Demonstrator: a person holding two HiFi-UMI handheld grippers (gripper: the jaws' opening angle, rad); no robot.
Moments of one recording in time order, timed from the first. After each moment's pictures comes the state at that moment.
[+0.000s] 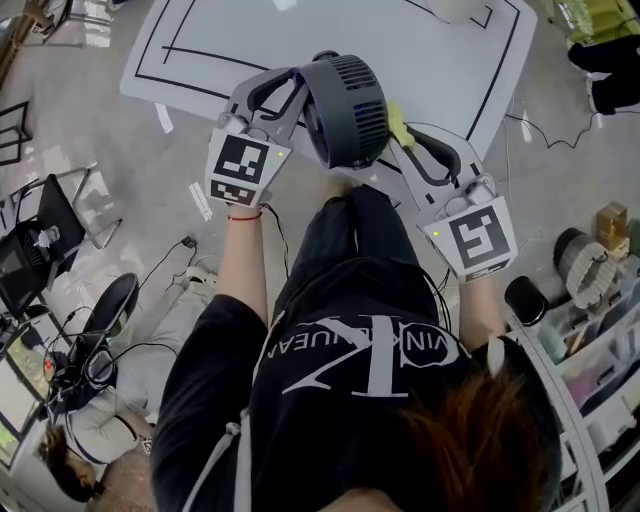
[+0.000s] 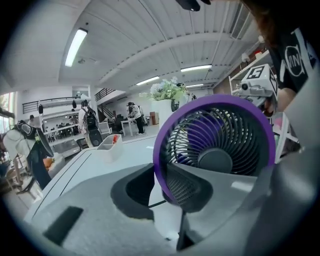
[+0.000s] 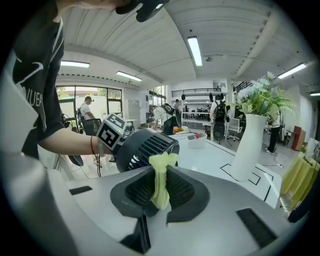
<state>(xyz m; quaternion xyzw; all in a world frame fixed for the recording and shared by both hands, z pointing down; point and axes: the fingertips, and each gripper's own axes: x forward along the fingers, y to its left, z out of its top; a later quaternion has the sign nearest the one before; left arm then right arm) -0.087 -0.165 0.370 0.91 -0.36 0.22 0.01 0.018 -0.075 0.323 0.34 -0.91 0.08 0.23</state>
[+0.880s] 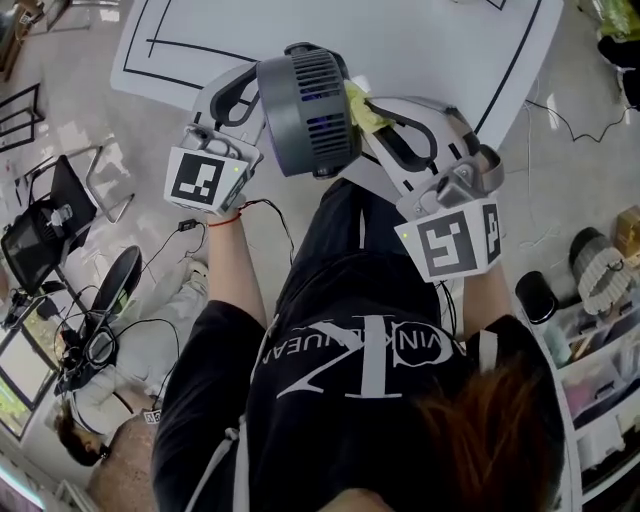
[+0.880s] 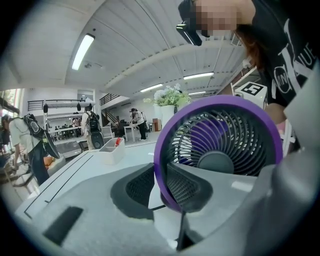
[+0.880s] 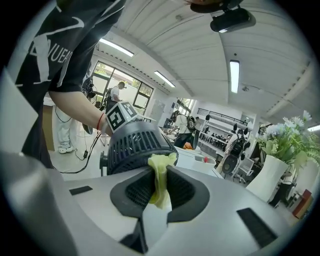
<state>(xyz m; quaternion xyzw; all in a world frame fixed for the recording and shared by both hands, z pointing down) -0.086 -0.168 0.361 0.91 -0.38 0.17 0.02 0.012 -0.104 0.324 0.25 -0.93 -0.13 0.25</state>
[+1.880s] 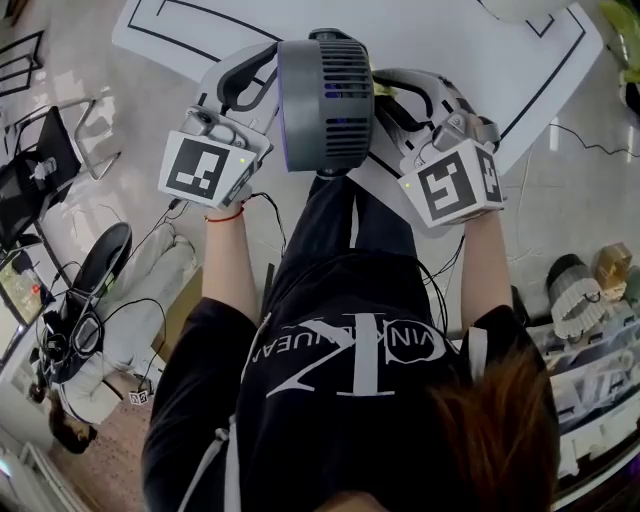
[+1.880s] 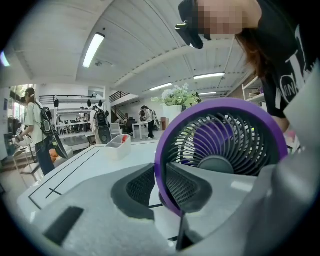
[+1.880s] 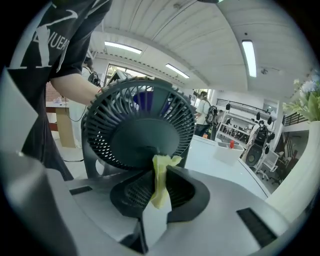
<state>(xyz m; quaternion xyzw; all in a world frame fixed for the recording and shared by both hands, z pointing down) -0.100 -0.167 0.360 0.89 -0.43 0.17 0.05 -0.022 -0.134 0.398 0.14 -0.94 -0.10 0.29</state>
